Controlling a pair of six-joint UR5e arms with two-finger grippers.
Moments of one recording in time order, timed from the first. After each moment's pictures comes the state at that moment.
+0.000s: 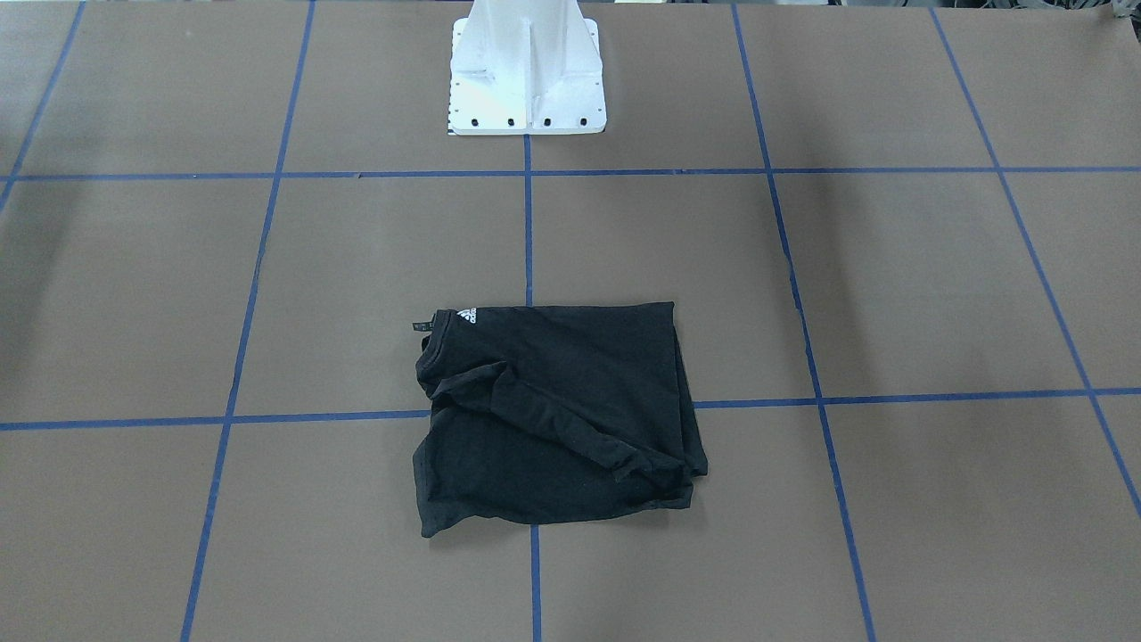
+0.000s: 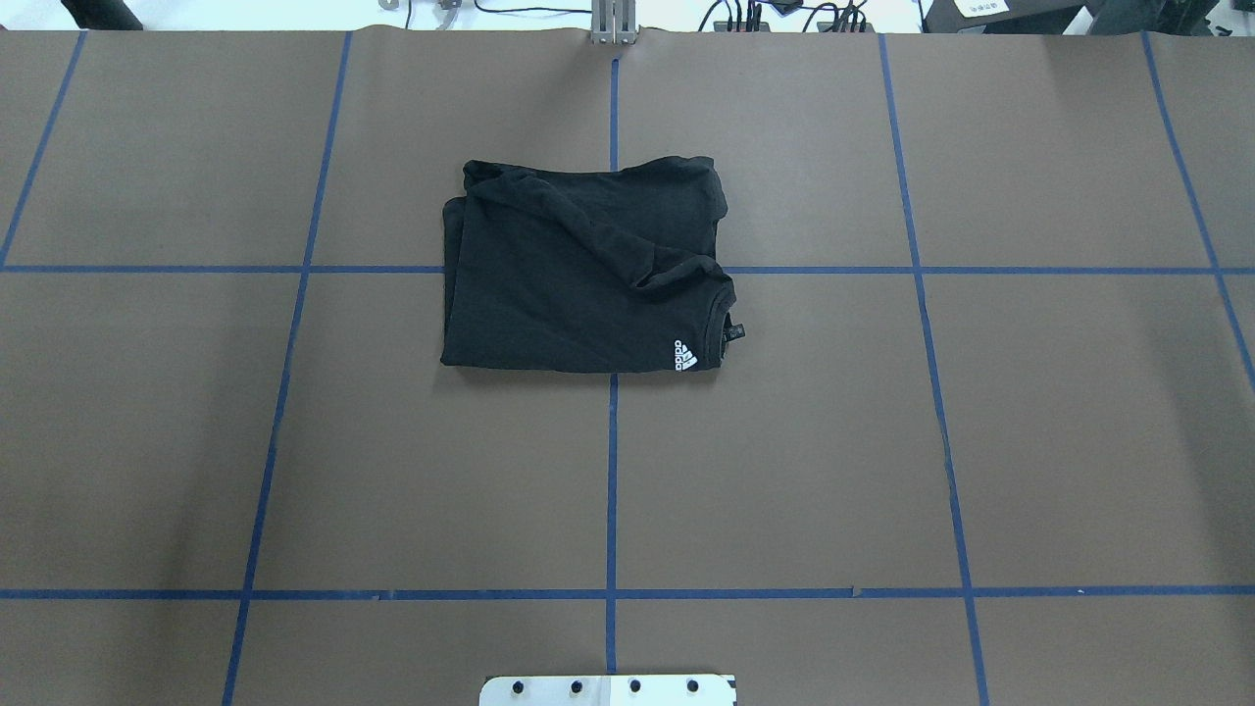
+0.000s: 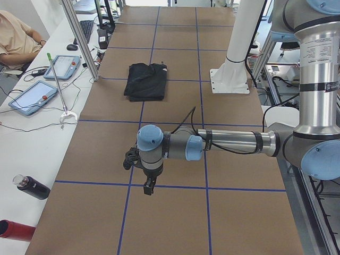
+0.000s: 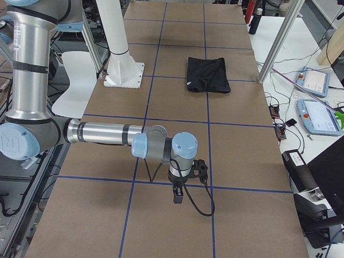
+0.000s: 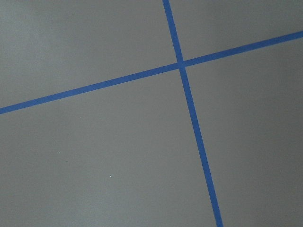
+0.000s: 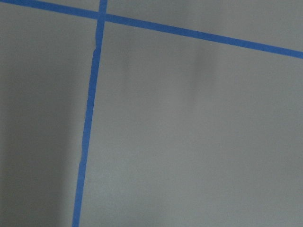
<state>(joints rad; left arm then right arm) -1.56 -1.47 -1.69 -1.59 -2.28 0.20 1.59 -1.71 1.69 -1.65 2.19 -0.21</state>
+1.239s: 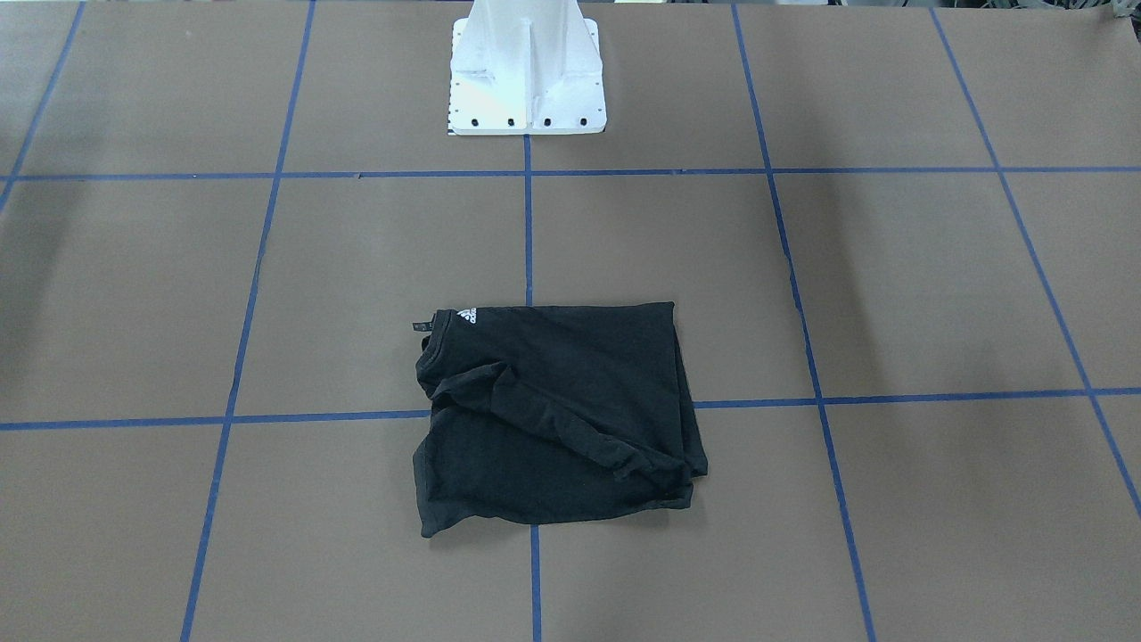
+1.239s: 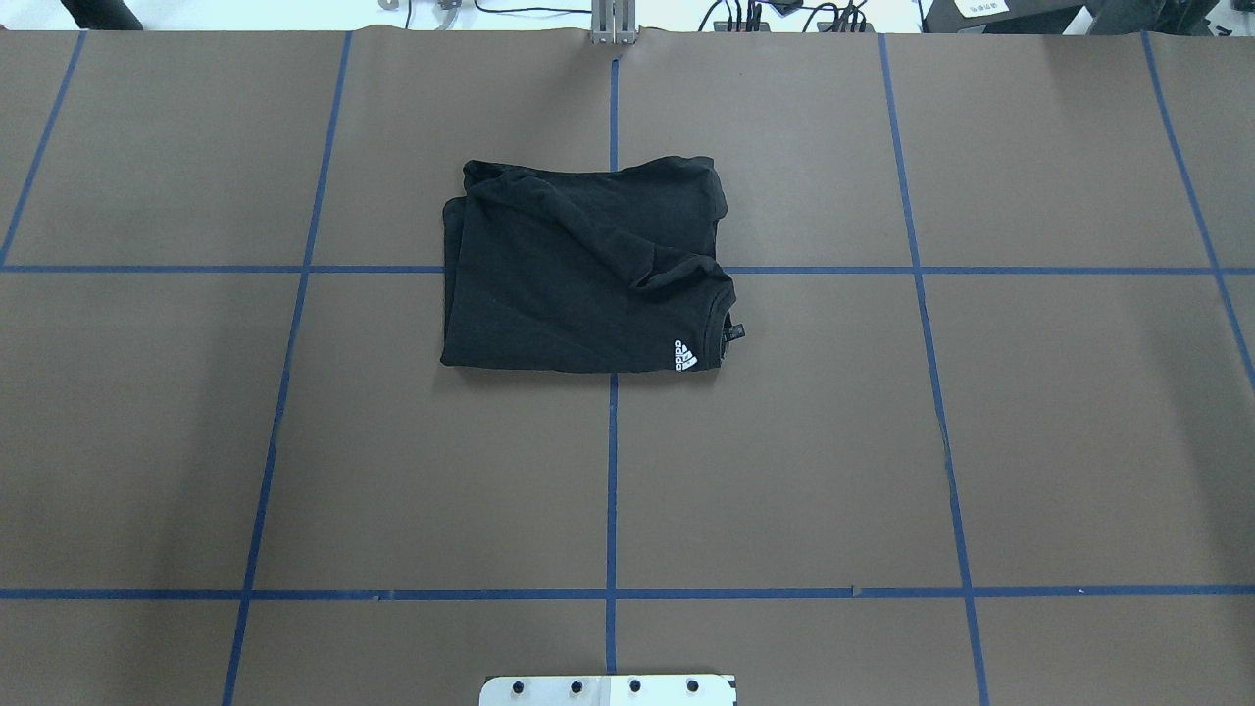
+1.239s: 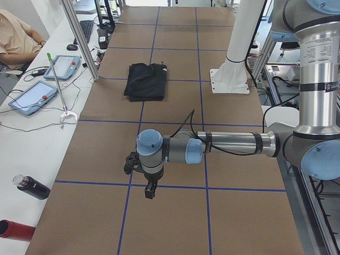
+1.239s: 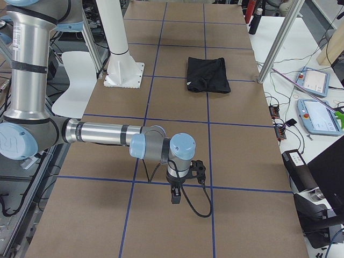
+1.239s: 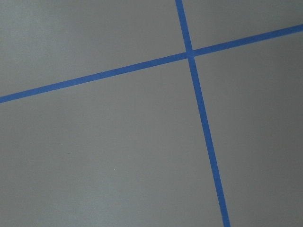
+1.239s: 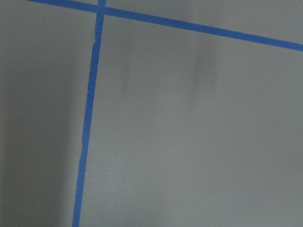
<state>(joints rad) -1.57 -1.47 -1.67 -1.59 -2.28 0.20 1.59 -1.72 1.69 -1.65 2.21 -0.21</state>
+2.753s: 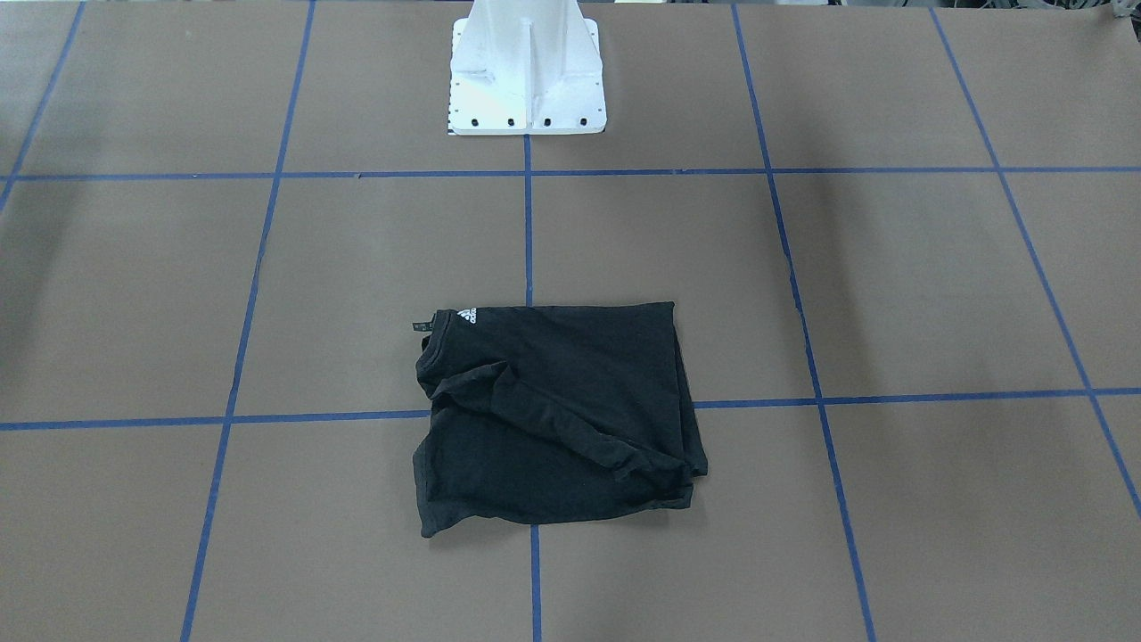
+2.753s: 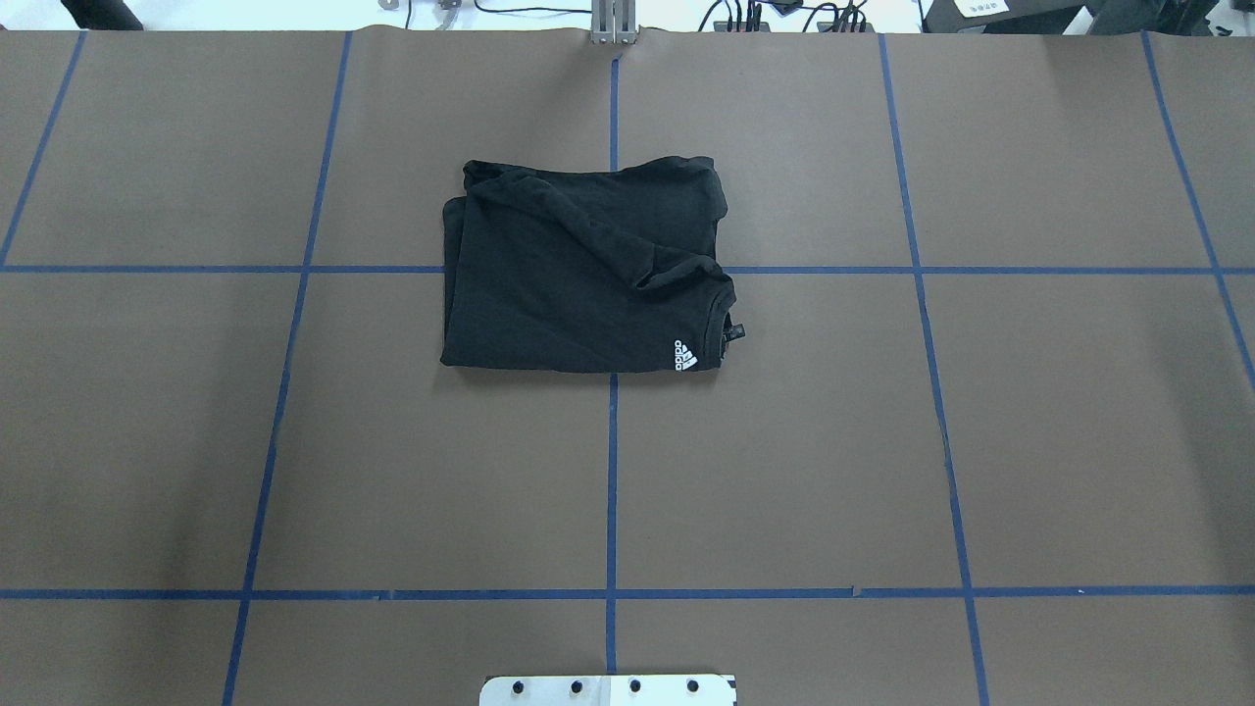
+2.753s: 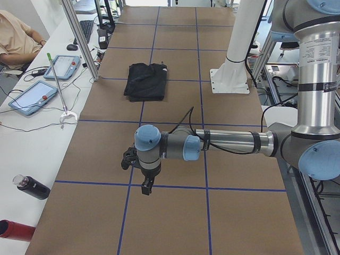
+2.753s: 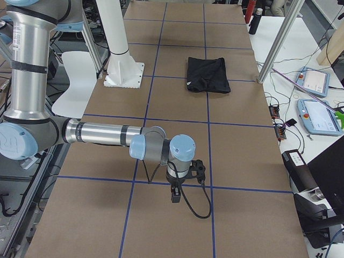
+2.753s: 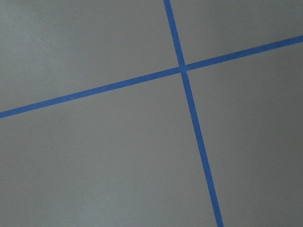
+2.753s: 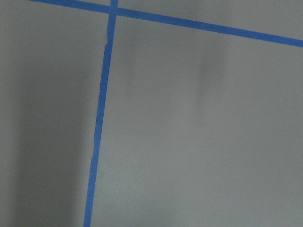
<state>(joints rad) -1.56 -1.49 -1.68 -1.60 -2.28 0.20 1.59 -1.72 1.69 -1.65 2.24 -0.22</state>
